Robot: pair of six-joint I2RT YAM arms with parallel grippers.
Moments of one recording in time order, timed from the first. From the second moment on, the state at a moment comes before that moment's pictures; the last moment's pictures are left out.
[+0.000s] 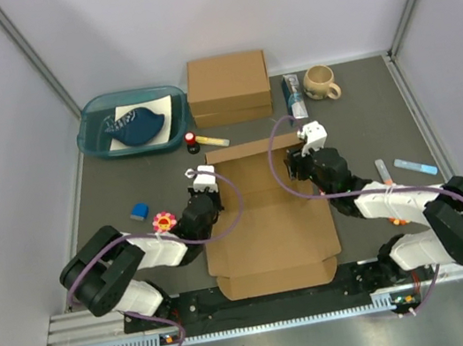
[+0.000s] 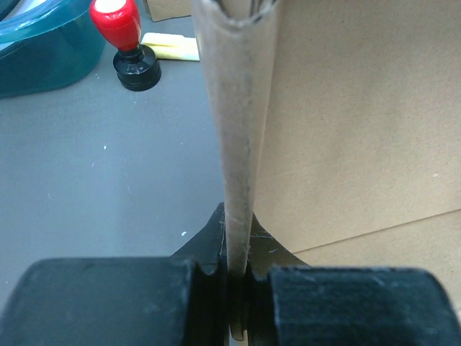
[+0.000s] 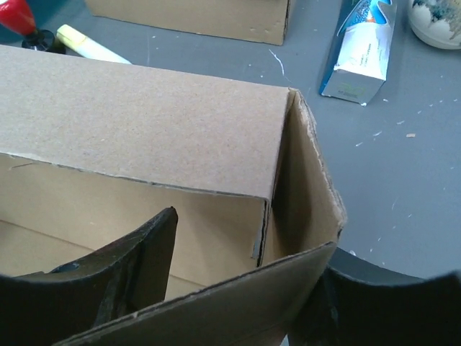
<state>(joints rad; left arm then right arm) -0.79 1.47 0.35 0.87 -0.53 -0.14 0.62 1.29 0.46 0.56 0.28 0.16</state>
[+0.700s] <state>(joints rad) -0.78 1.52 0.52 0.73 -0.56 -0.19 0.64 0.95 0.56 0.15 0.12 0.19</state>
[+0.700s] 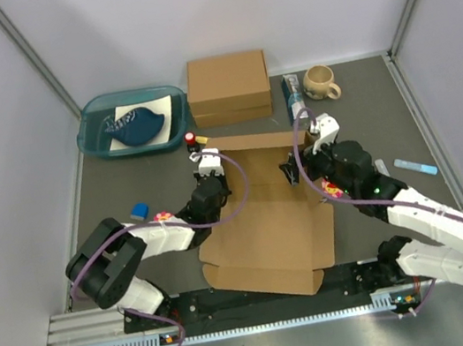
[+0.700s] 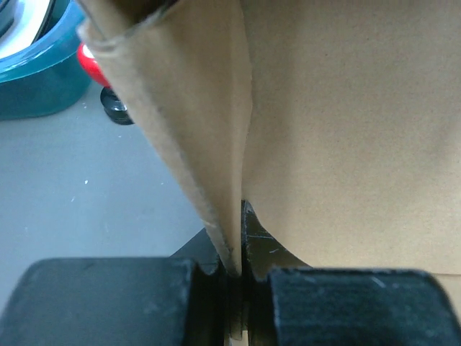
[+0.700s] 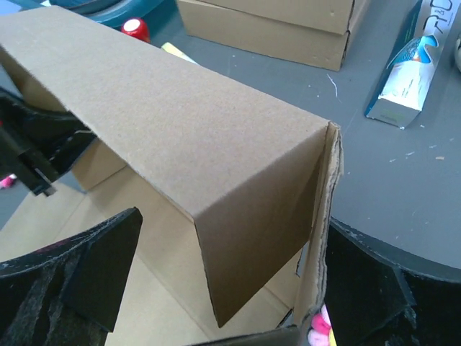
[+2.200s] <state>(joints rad) -0.79 1.49 0.56 0.46 -0.61 -0.26 0.47 0.46 0.48 -0.31 0.57 0.55</state>
